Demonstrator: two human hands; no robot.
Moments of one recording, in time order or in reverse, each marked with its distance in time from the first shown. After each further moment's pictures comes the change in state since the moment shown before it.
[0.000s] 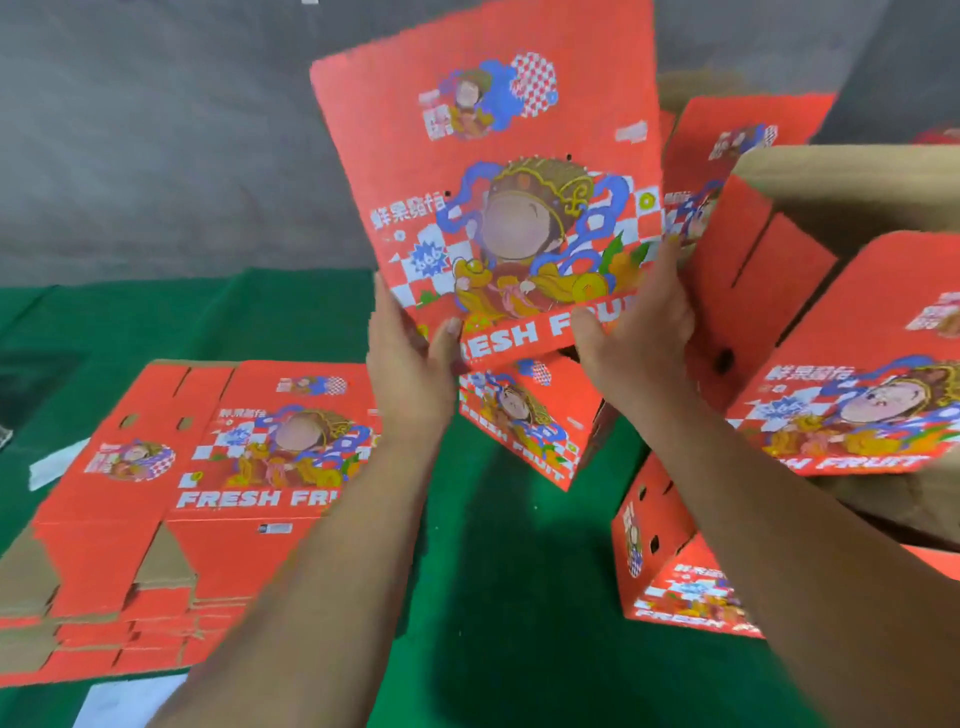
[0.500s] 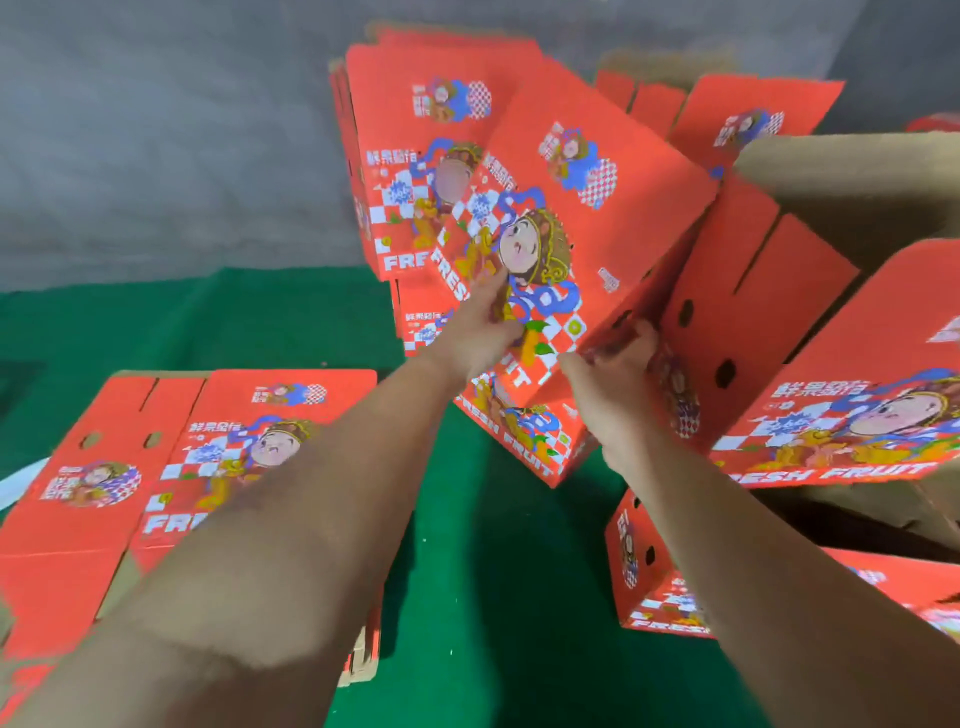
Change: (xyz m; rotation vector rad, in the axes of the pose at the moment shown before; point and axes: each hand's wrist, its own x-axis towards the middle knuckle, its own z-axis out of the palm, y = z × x) left_hand 0.060 0.001 0.075 -0.054 -0.702 -0.156; right_hand -0.006 0.037 0.046 0.435 -0.083 0.473
